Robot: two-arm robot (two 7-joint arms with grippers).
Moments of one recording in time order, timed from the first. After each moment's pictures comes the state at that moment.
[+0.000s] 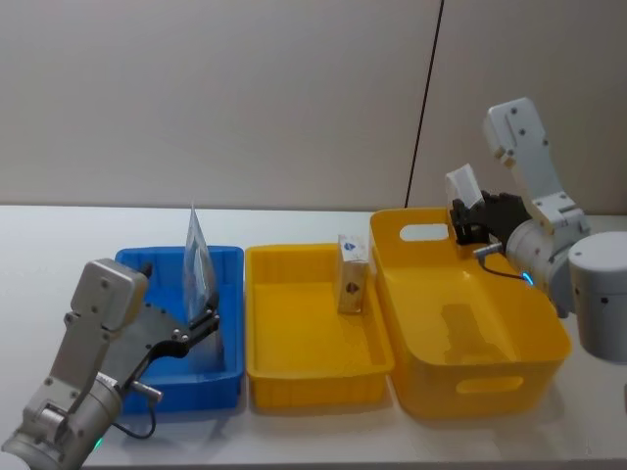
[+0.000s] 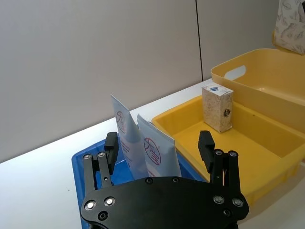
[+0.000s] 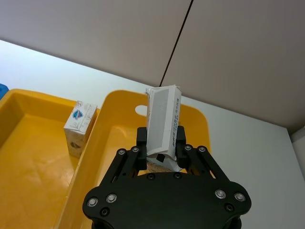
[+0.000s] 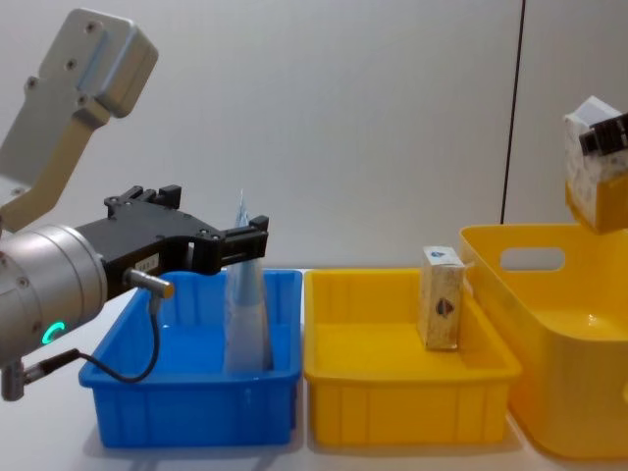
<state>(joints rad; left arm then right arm) -0.24 0.38 0.45 -1.63 -0.20 0.01 -0.01 0.52 0.29 -0.27 -1.57 0.09 0.72 0.03</state>
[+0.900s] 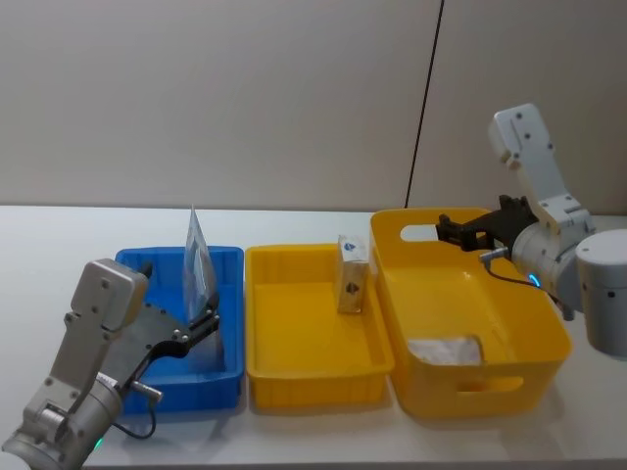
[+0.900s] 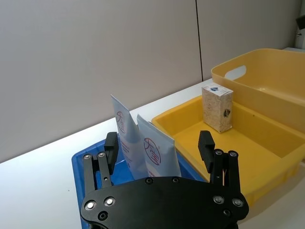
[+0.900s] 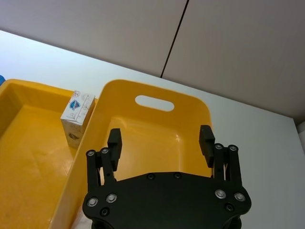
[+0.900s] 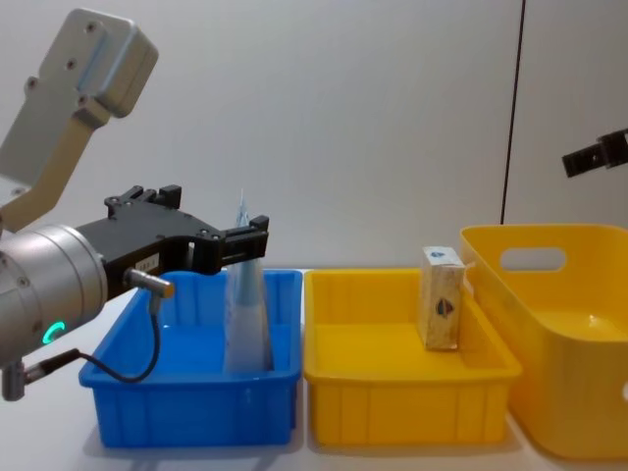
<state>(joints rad) -0.24 0.38 0.45 -1.63 -0.20 0.01 -0.01 0.53 0.30 -0.26 -1.55 0.10 0.75 0.06</state>
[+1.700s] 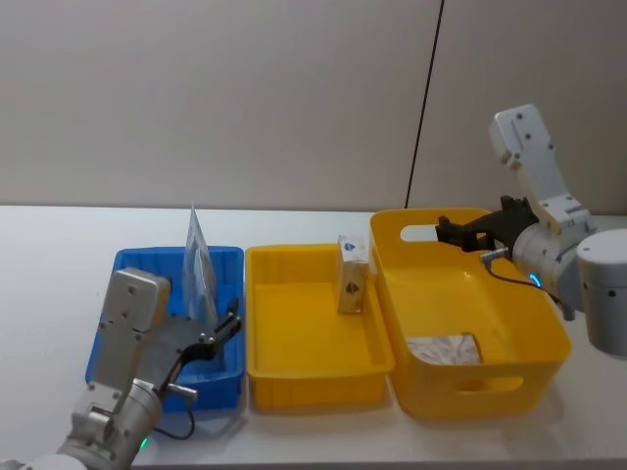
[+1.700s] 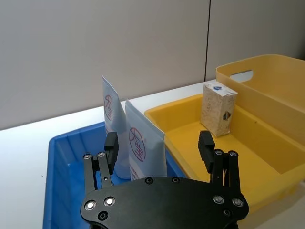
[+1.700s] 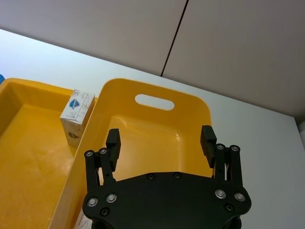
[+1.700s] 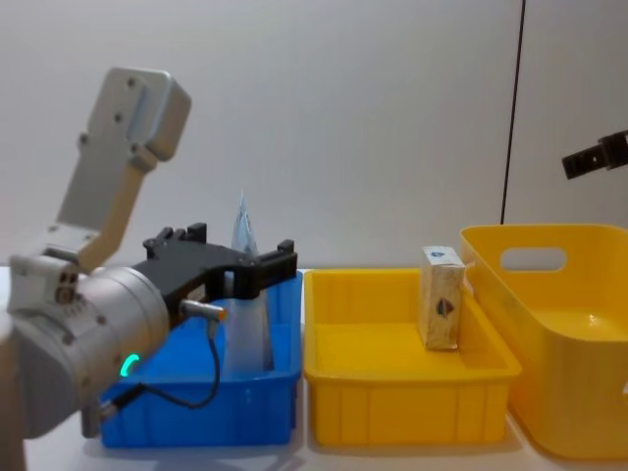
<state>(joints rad) -0.27 0.24 0.46 -1.47 -0.22 -0.03 0.03 0.53 0.30 -0.26 -1.54 0.11 0.76 0.06</state>
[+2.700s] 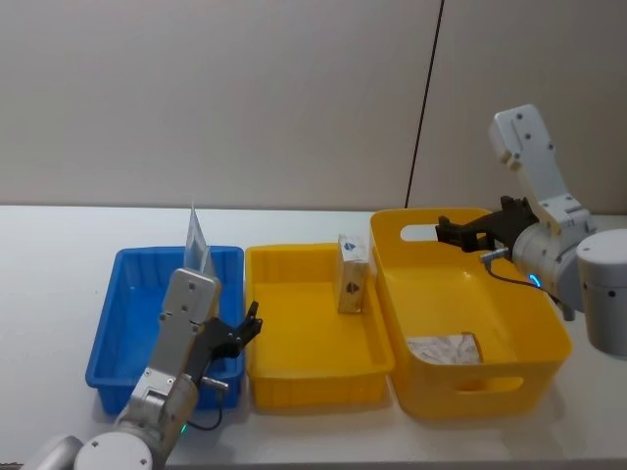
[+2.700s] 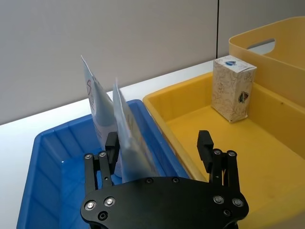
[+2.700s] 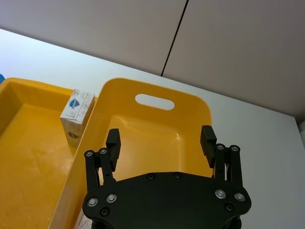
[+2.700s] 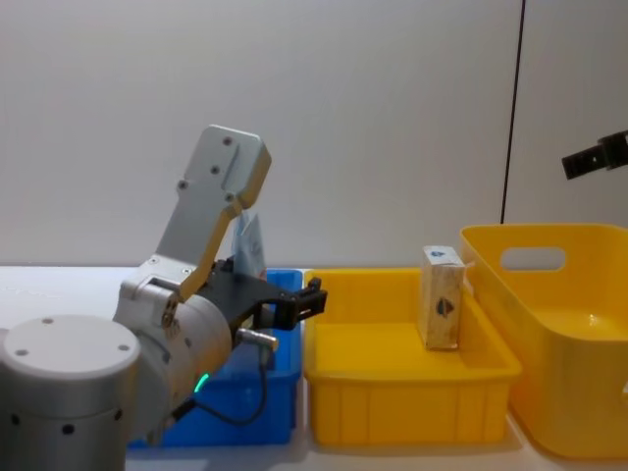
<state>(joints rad) -0.40 0.13 0.51 -1.23 -0.10 -0.03 0.09 0.53 0.30 -0.26 -1.54 0.11 0.76 0.06</state>
